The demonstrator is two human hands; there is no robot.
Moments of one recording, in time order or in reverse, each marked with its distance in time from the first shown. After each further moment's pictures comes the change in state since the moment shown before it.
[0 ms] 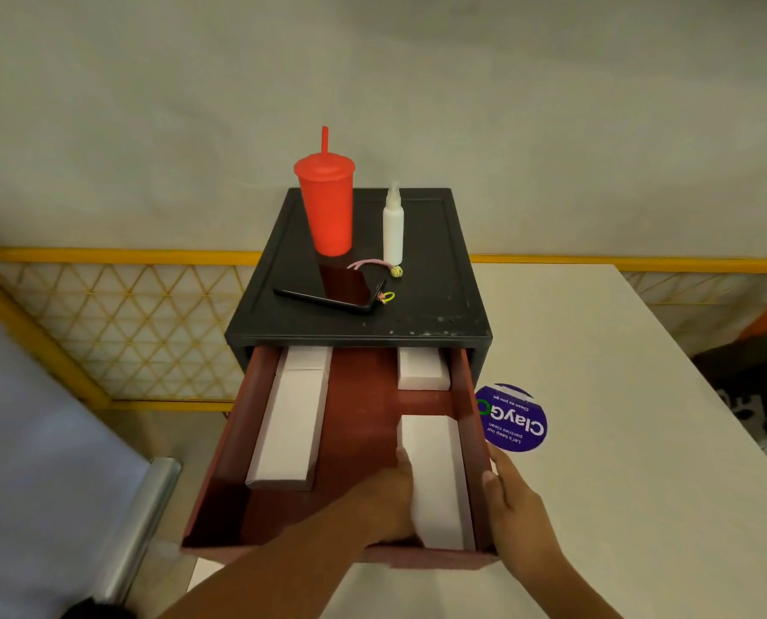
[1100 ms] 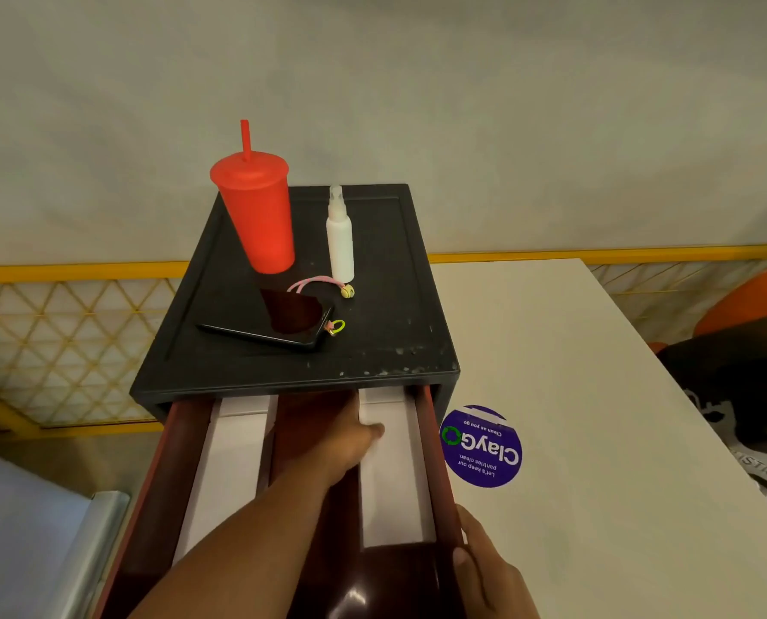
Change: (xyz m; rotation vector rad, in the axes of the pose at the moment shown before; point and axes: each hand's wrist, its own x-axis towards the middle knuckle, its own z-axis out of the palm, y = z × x) left_hand 0.139 -0.013 -0.064 -0.895 0.275 -0.051; right_hand 0.036 0.034 -0.002 -0.208 -0.224 0.085
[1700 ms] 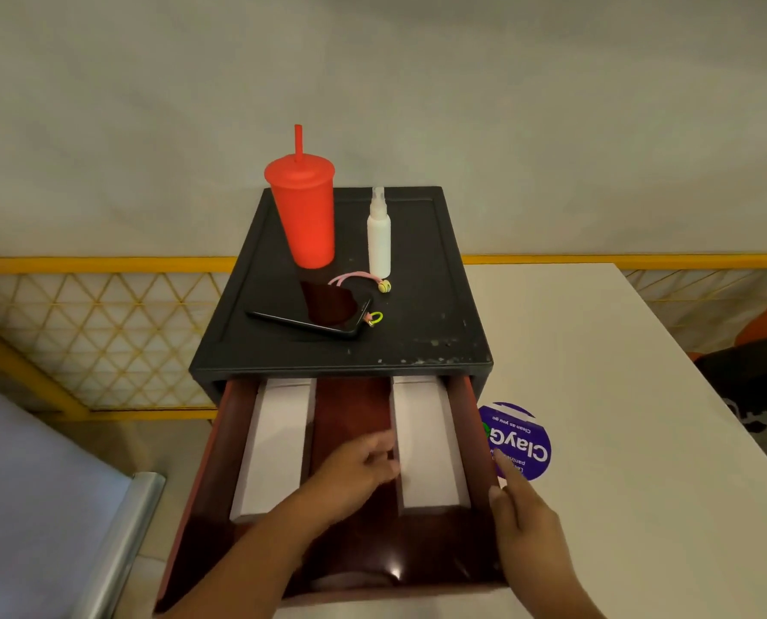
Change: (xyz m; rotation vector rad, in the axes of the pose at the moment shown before) left_hand -0.108 -0.005 -0.034 0.054 -0.164 0.165; right_hand -0.005 -0.029 -0.015 0.214 0.351 -0.058
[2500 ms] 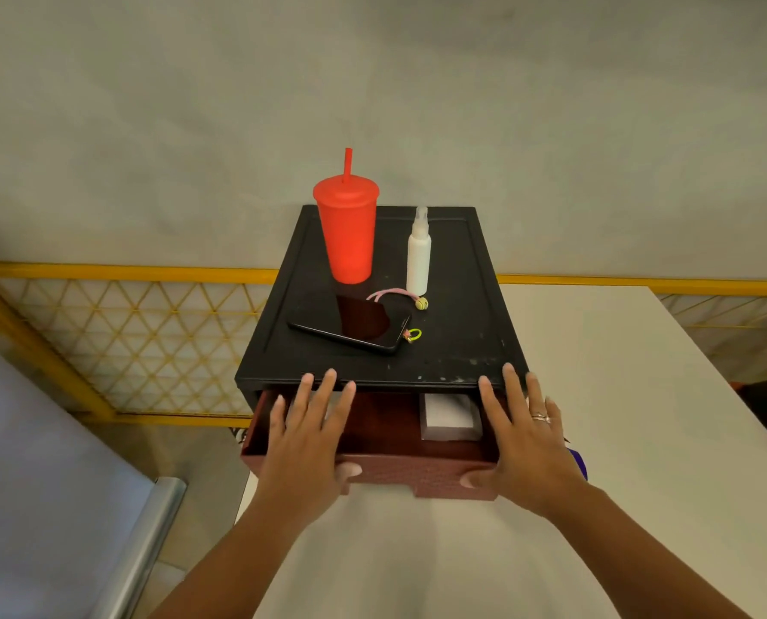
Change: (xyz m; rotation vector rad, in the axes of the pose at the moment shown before) left_hand -0.006 -0.044 -0.075 1.205 0.719 0.412; right_hand 0.078 -0.054 0.001 -0.893 -0.094 -0.431
